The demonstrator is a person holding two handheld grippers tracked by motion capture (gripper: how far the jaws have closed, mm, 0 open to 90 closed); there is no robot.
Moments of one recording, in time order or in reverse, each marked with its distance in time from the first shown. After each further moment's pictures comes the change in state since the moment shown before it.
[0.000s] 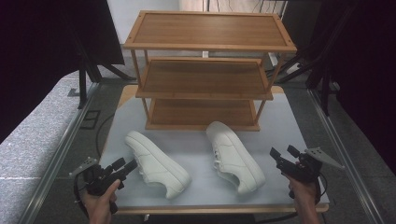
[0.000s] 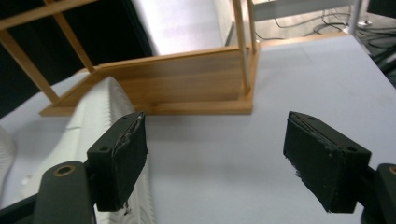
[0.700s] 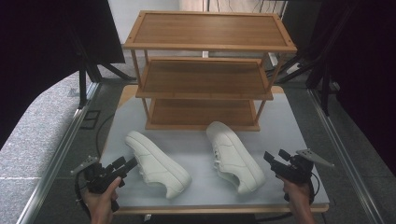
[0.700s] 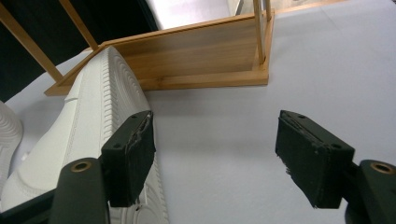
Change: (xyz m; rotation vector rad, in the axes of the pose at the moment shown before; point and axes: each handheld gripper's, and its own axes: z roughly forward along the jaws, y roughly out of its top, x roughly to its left) left arm 0.001 0.002 0.005 -0.003 0.022 -0.023; right arm 0.002 -0.015 0.014 0.086 0.038 0.023
